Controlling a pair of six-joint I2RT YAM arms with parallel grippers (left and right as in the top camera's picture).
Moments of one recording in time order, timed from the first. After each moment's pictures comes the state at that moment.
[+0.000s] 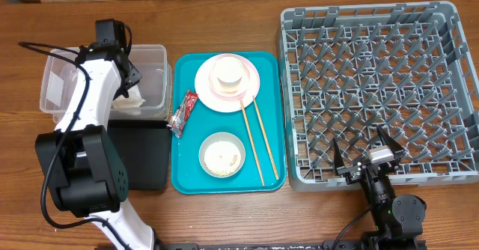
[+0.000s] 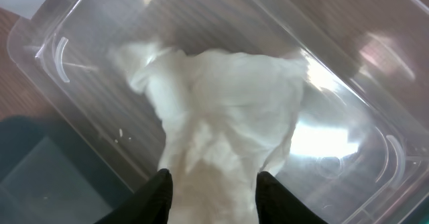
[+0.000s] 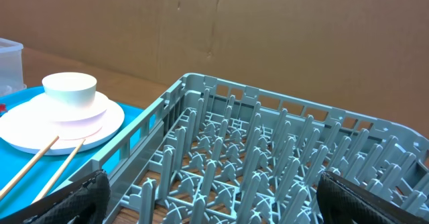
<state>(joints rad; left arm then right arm) 0.13 1.94 1.50 -0.81 -0.33 -0.58 0.05 0.01 0.02 -0.02 -0.17 -0.19</state>
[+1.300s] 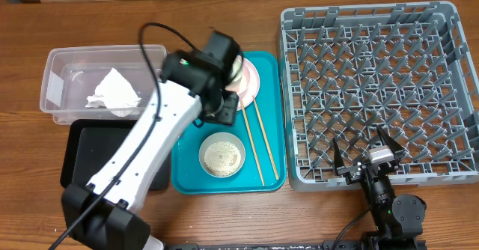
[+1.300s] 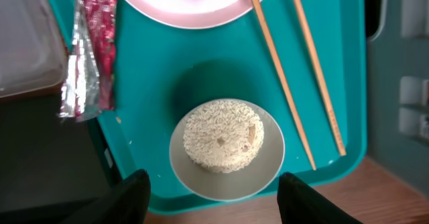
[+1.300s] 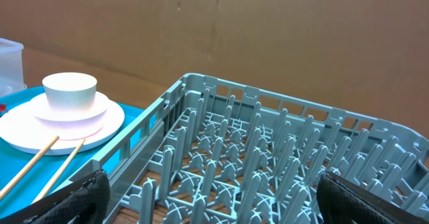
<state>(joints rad) -0.49 1.69 1.59 -1.31 -0.03 -0.31 0.05 0.01 0.02 -0.02 -0.17 -0.19</state>
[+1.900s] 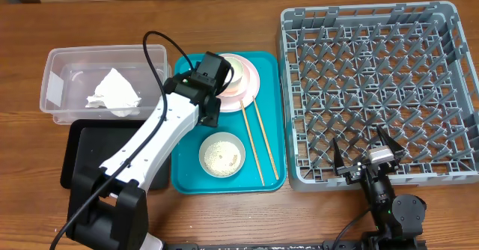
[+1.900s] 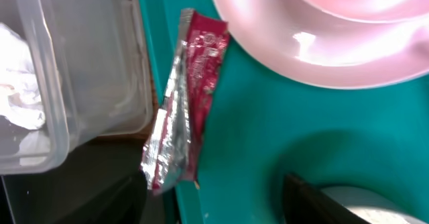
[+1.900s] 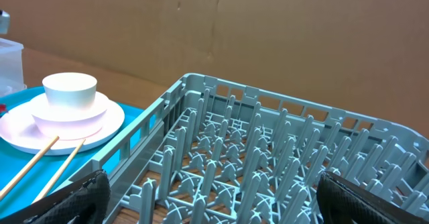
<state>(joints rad) -0.41 1.70 1.27 -0.93 -0.32 -0.22 0.05 0.01 0.02 -0.02 -0.17 -0.19</state>
